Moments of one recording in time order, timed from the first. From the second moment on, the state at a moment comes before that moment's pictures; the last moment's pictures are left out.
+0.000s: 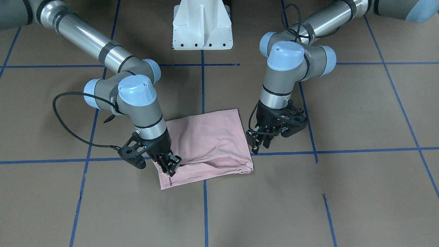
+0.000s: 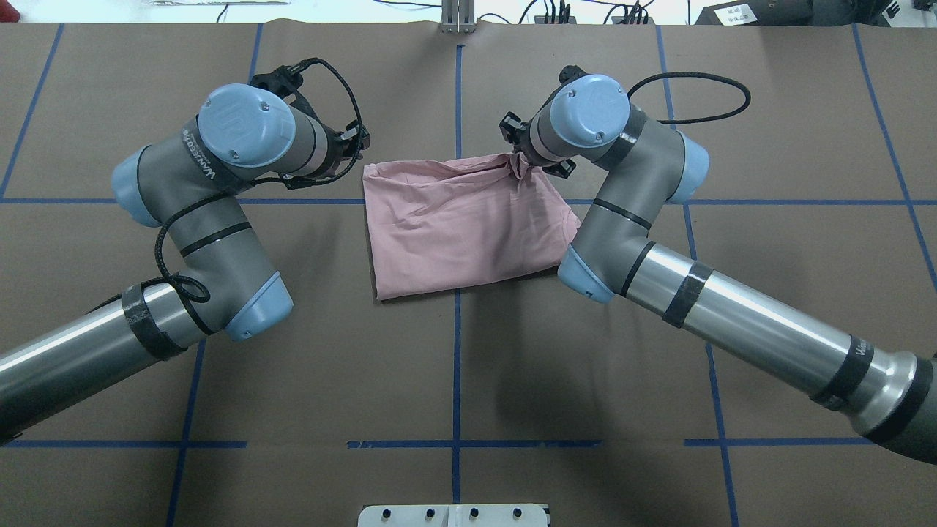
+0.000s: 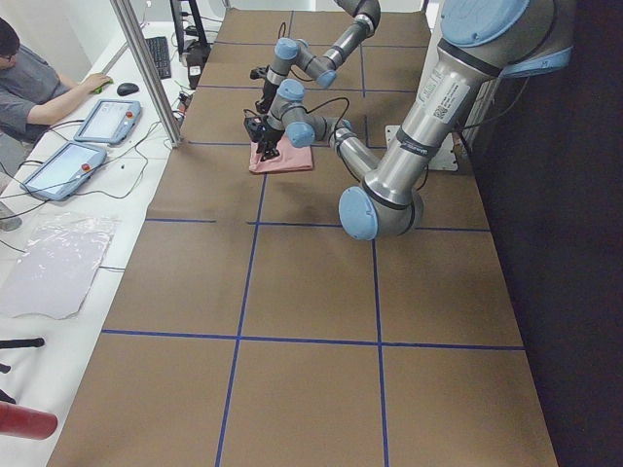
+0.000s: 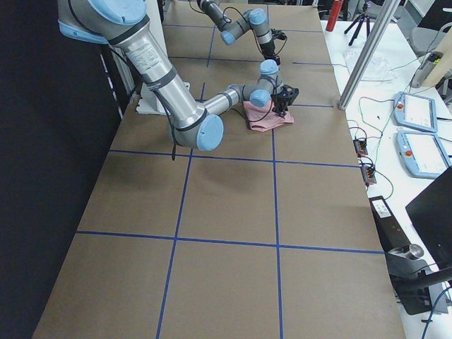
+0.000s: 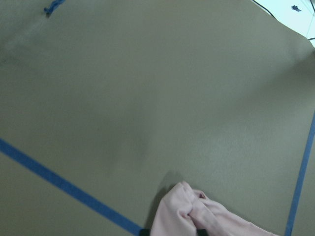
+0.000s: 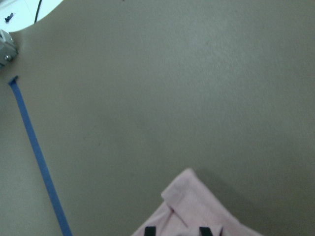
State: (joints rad) left arm -0.70 -2.21 -1.50 -1.96 -1.67 -1.67; right arm 0.72 -0.79 1.18 -1.00 1.71 1.73
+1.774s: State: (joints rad) left arm -1.21 -1.77 -1.76 -1.98 -2.07 -0.61; right arm 1.32 -1.41 1.74 -1.63 2.22 0.23
